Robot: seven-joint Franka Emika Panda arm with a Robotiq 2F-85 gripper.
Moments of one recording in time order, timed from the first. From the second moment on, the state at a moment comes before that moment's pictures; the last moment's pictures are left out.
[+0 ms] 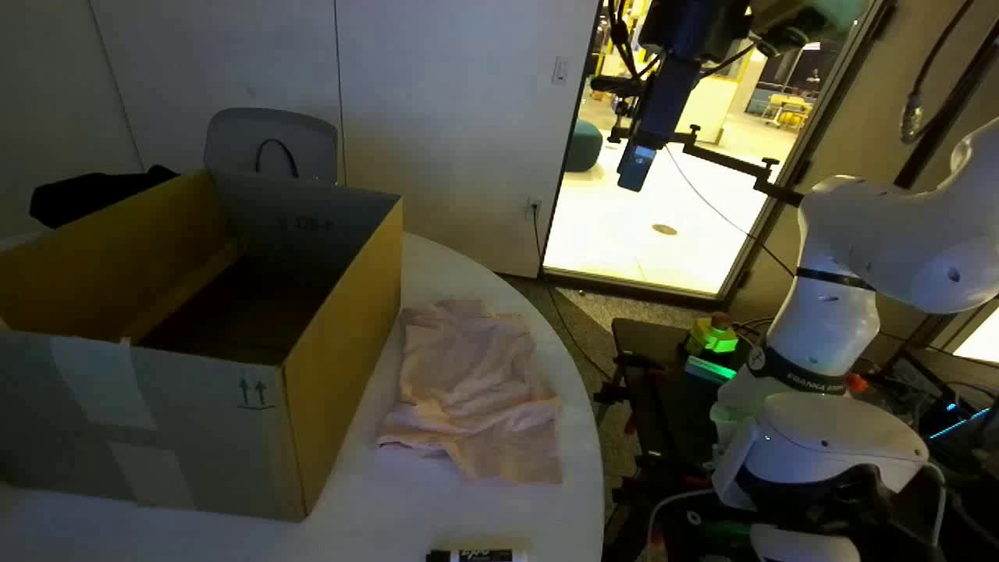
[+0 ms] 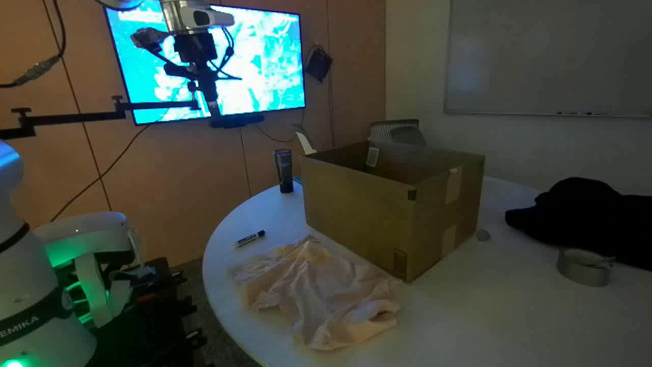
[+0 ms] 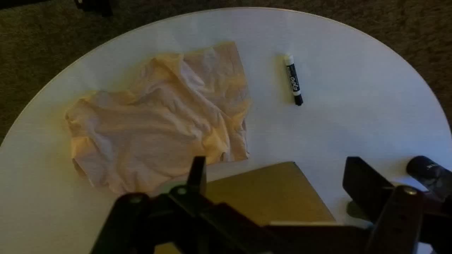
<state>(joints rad) 0.07 -0.69 0.17 -2.46 0.17 1.92 0.30</state>
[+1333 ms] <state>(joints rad) 0.08 -0.57 0.25 -2.54 0.16 2.09 0.30</state>
